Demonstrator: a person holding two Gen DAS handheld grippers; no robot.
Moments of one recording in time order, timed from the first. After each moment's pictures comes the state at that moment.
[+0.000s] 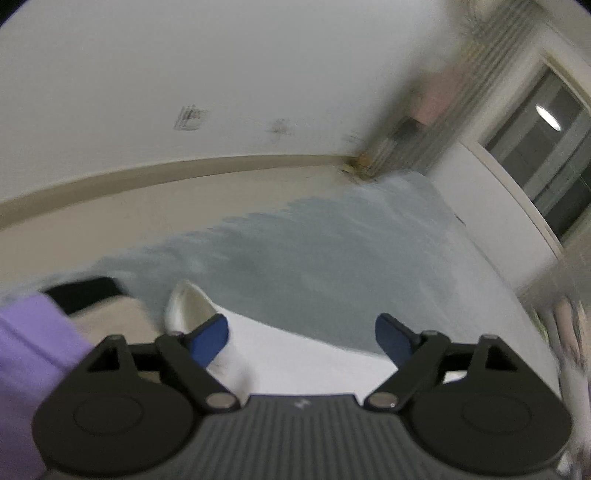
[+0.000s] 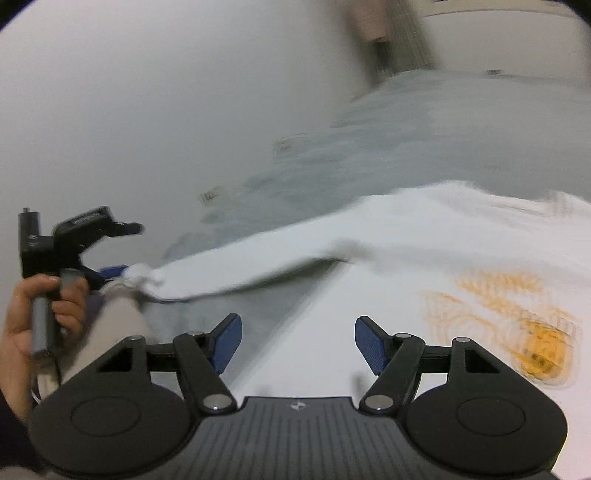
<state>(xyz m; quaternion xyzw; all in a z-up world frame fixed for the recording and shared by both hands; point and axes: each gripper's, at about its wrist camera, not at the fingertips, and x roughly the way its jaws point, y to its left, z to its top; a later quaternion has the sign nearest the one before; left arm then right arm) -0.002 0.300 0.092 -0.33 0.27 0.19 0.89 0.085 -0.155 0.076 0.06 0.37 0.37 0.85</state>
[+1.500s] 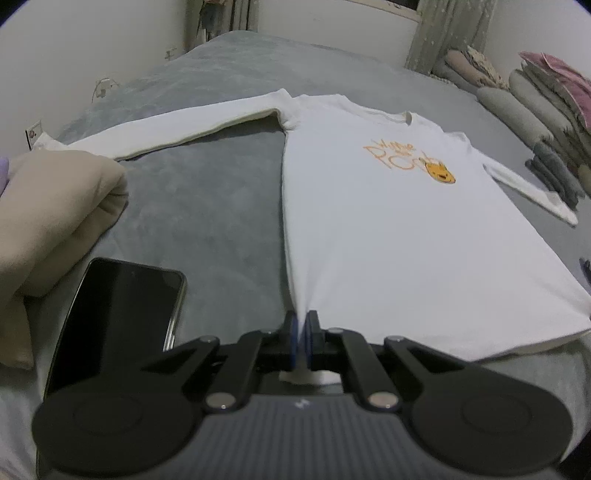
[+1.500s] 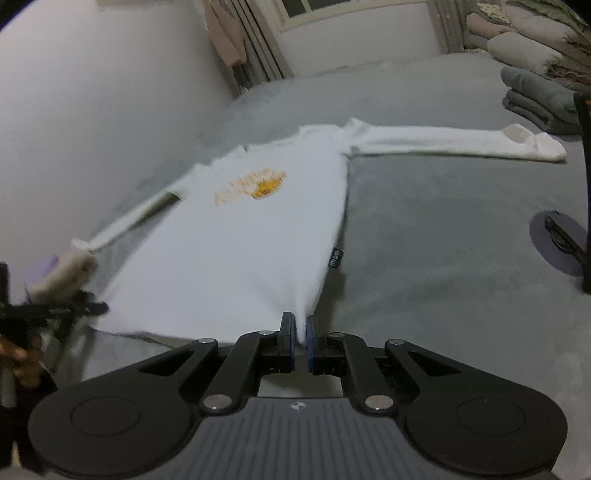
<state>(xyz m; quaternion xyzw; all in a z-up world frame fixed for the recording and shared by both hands) -0.136 0.072 0.046 -0.06 0.44 -0.01 0.90 -0.111 -0.393 0.070 0.09 0.40 0.19 0.89</state>
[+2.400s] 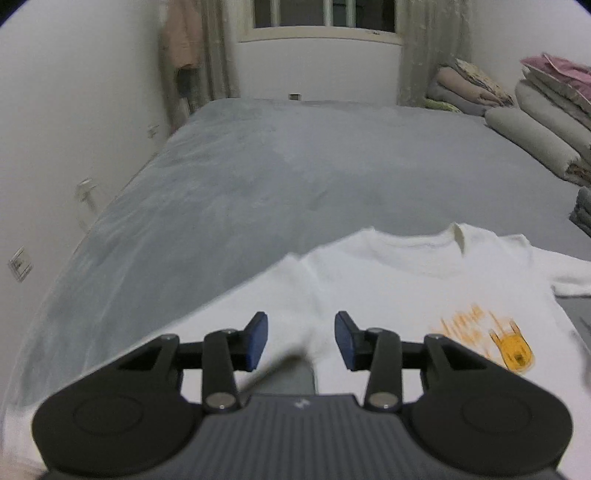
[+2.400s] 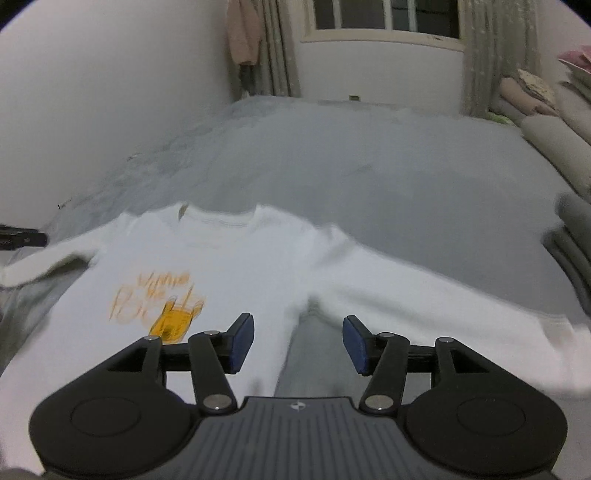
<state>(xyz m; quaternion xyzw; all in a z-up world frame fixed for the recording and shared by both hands) 0.128 0.084 0.114 0.03 0.37 -0.01 0.93 0.141 -0.356 0.099 -0.05 0.34 0.20 0.91</state>
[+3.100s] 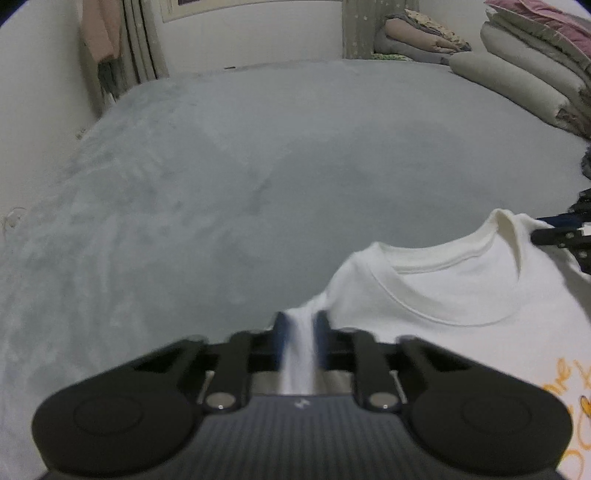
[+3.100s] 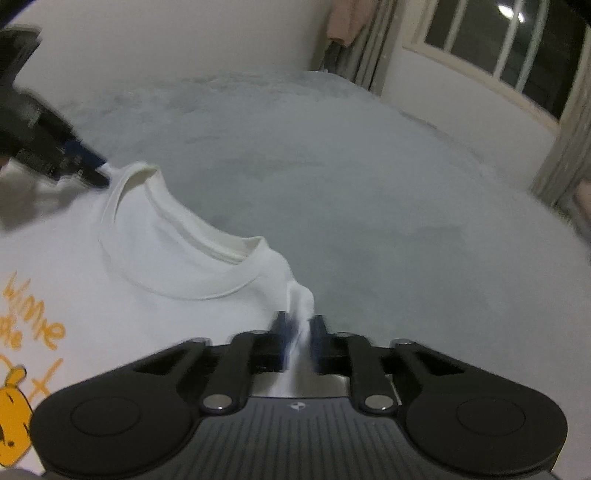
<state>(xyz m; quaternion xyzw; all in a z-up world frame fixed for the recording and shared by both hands) 0.268 0.057 0.030 0.08 0.41 -0.09 0.91 0.290 -0.252 0.023 -0.25 0.31 0.26 0.88</state>
